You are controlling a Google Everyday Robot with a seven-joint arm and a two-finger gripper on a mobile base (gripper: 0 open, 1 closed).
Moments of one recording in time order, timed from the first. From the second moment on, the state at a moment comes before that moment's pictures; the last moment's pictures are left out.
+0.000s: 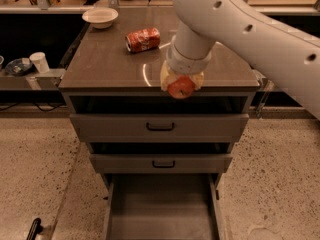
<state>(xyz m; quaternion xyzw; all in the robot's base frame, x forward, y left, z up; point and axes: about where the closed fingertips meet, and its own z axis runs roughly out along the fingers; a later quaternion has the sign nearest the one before) 0.598 -0.059 0.852 -0.98 -0.05 -0.17 0.07</state>
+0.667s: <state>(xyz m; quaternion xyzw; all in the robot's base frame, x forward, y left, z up) 0.673 -0.021 0.895 -0.98 0.01 -0.17 0.15</state>
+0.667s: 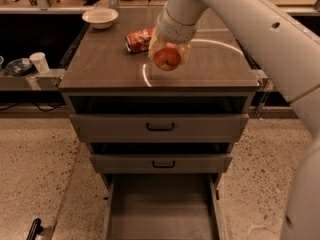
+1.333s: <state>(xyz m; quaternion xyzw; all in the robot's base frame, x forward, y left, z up) 0.748 -0.028 0.889 -0.95 0.17 -0.17 0.20</state>
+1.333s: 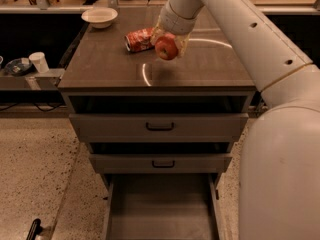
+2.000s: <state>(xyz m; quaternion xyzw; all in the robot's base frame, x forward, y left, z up) 0.774 -0.034 0.873 -0.95 0.26 -0.15 0.12</state>
